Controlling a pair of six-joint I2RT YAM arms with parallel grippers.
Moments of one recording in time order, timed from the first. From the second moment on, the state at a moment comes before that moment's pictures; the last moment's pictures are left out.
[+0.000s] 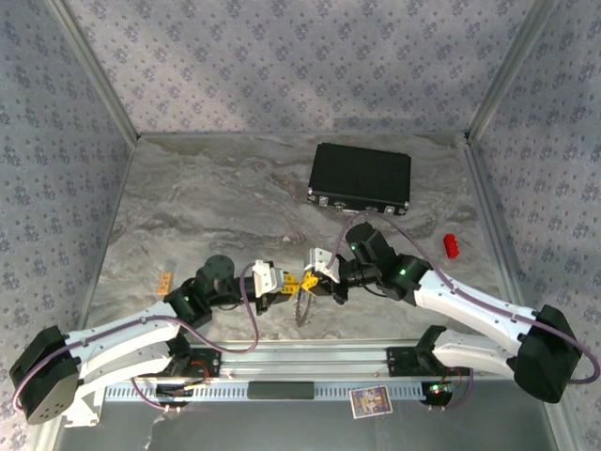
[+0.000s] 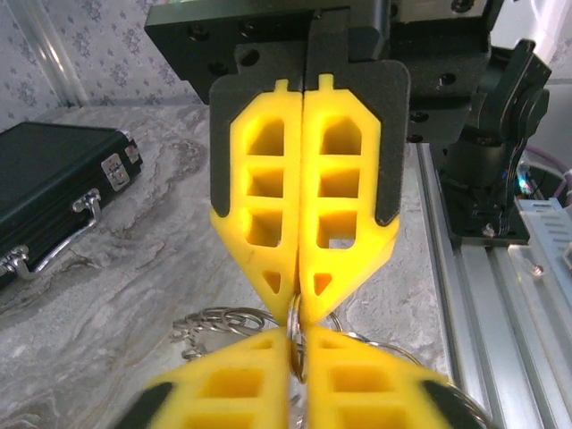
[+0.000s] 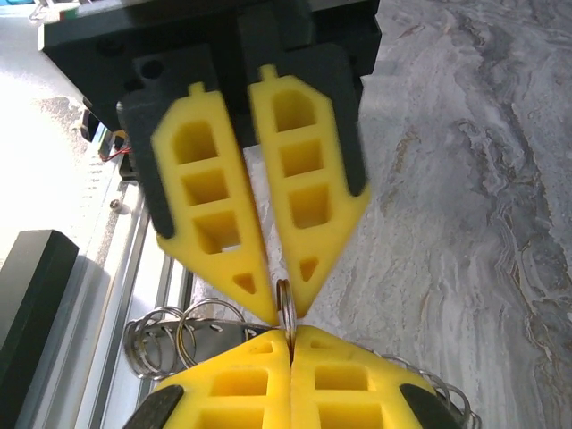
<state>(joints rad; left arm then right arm) -0.92 0.87 0.32 0.31 0.45 0.19 0.85 1.07 0.69 -0.24 -0.60 -0.40</state>
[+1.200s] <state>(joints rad) -0.92 0.87 0.35 0.23 0.44 0.23 0.83 1.05 0.69 -0.34 -0.55 -0.41</state>
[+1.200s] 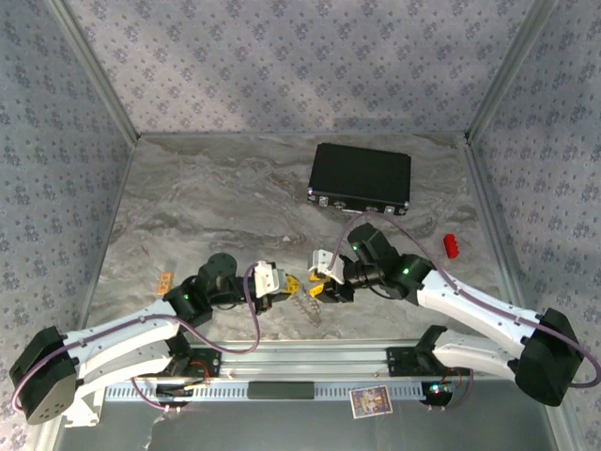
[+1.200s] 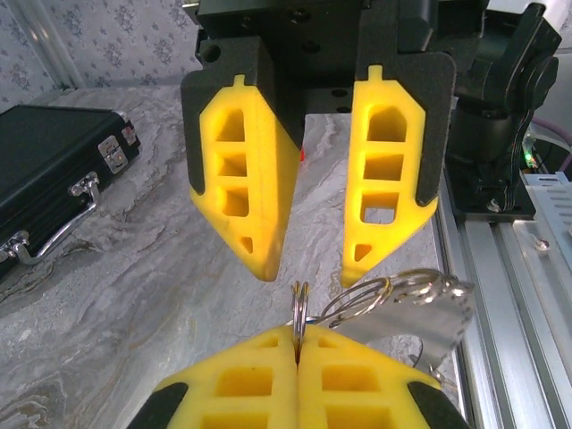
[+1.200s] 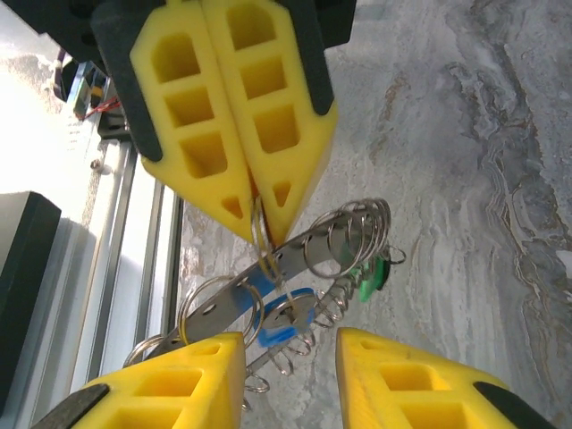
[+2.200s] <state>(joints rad) -0.92 0.86 0.34 0.26 0.46 0.23 0.83 1.10 0.69 -0.29 -0.62 -0.39</state>
